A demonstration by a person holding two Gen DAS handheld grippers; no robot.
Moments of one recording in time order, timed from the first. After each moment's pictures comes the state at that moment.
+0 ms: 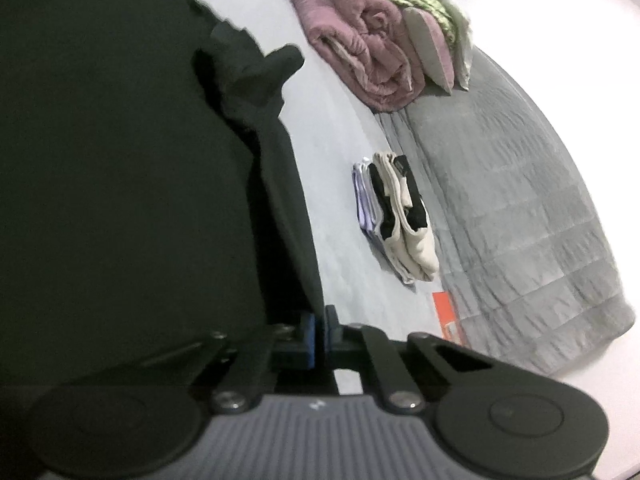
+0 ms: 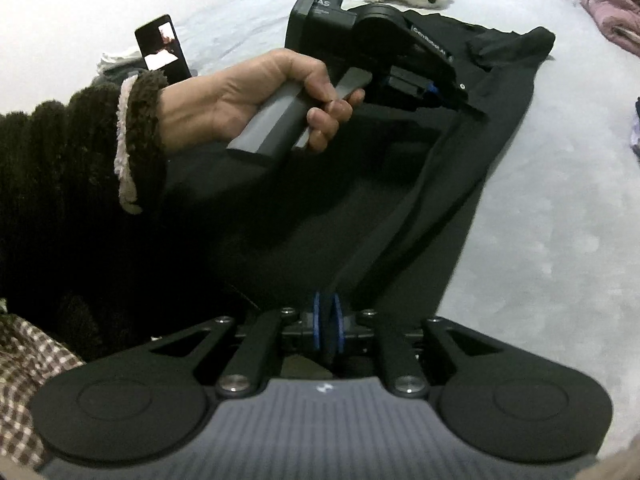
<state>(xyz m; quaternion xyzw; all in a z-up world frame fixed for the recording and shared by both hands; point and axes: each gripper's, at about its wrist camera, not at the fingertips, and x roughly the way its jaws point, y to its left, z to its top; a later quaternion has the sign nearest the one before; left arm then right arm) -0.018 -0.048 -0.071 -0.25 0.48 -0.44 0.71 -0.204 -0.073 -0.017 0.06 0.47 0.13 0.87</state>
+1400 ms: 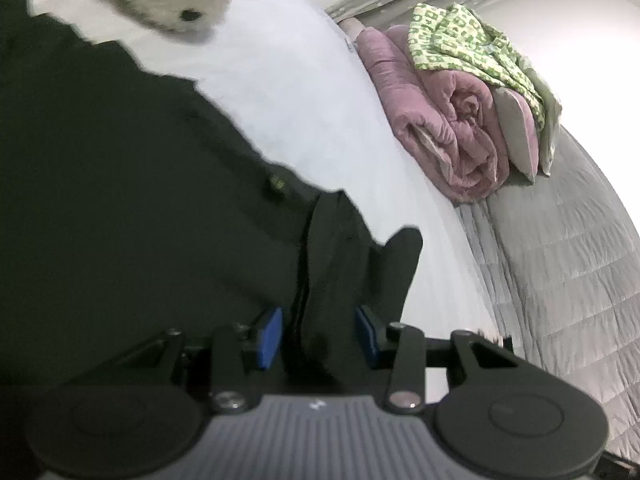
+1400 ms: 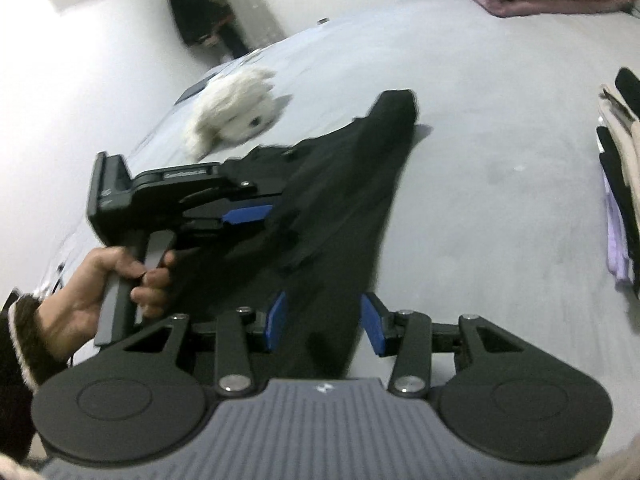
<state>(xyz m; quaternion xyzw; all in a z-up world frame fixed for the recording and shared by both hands) 0.211 -0.086 -0.079 -0.27 0.47 -0.35 0.76 0.029 -0.291 -0.051 0.25 0.35 0.00 0.90</state>
